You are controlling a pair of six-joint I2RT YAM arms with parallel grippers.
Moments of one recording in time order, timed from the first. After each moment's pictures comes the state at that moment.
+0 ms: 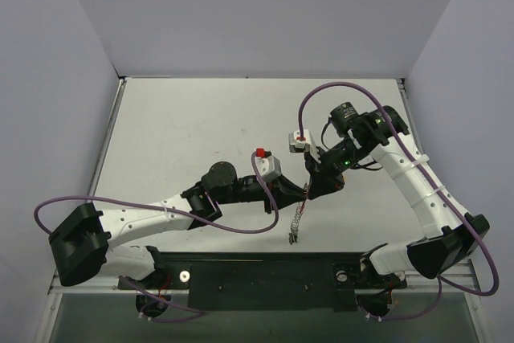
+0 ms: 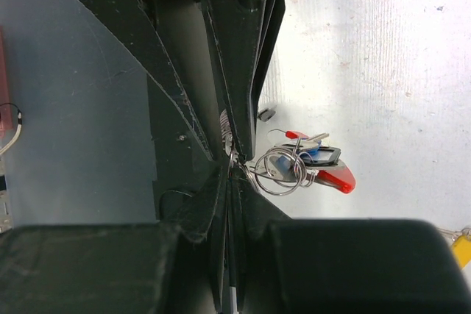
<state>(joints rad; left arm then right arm) -1.05 1.29 0.73 0.63 0.45 -0.22 0.49 1.37 1.51 -1.54 -0.79 -0.87</state>
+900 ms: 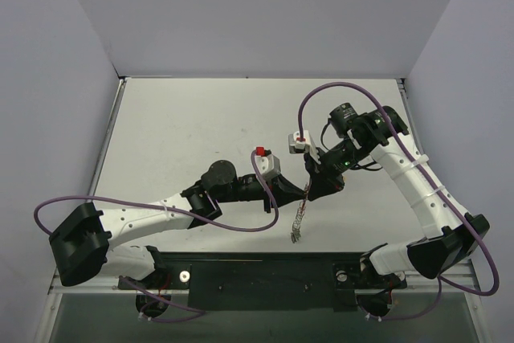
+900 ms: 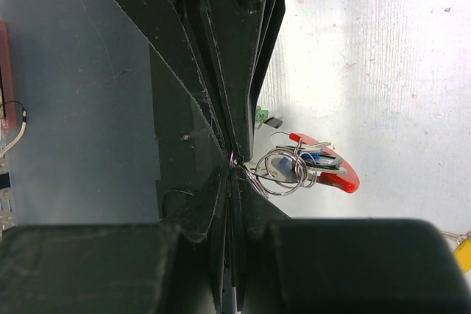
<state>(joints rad) -1.04 1.29 0.74 0.63 0.47 -0.24 0.49 1.37 1.51 -1.55 -0.79 -0.87</state>
